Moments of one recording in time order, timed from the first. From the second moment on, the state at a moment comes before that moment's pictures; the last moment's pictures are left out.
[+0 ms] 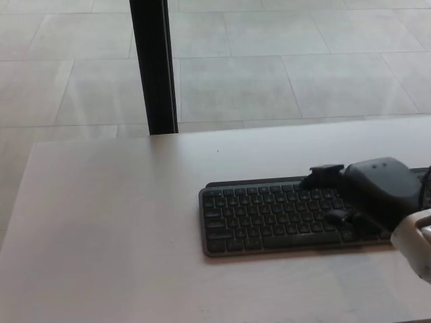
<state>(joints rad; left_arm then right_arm) -0.21 0.64 0.61 1.27 -0.30 -0.06 0.08 -0.51 -0.56 0.34 0.31 -0.73 -0.16 -0.06</state>
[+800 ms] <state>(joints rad) -0.21 0.64 0.61 1.27 -0.30 -0.06 0.08 -0.47 -0.75 -0.33 0.32 -0.48 -0.12 0.03</state>
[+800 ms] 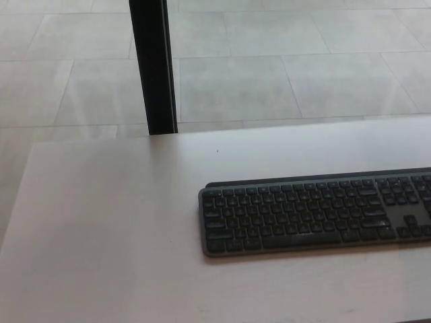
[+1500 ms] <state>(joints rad) -0.21 0.64 0.61 1.27 -0.30 -0.06 0.08 -0.29 -0.67 -0.92 0.55 -0.26 -0.05 -0.01</state>
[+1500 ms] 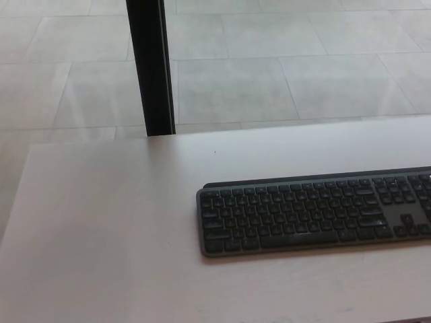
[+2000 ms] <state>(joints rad) -0.20 0.64 0.61 1.27 -0.30 -0.06 0.08 -0.28 -0.47 -1.24 0.67 -0.07 0.08 -0.06</state>
